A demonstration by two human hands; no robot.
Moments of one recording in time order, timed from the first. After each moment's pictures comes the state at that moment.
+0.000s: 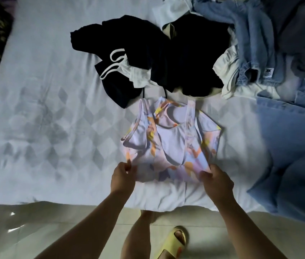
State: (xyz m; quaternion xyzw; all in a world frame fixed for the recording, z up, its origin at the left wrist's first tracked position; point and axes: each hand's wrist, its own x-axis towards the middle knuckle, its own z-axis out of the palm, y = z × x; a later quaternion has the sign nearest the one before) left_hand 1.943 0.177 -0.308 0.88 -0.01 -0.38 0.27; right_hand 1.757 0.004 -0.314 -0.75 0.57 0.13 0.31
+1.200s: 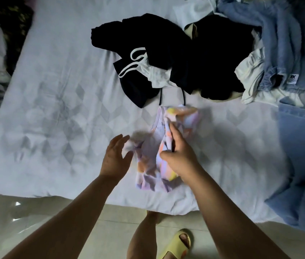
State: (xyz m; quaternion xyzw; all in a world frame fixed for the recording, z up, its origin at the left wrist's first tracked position) left_hand 2.022 0.201 -0.294 0.90 -0.21 -0.25 0.27; right_hand 1.912 0.044 -0.249 -0.69 0.41 0.05 0.59
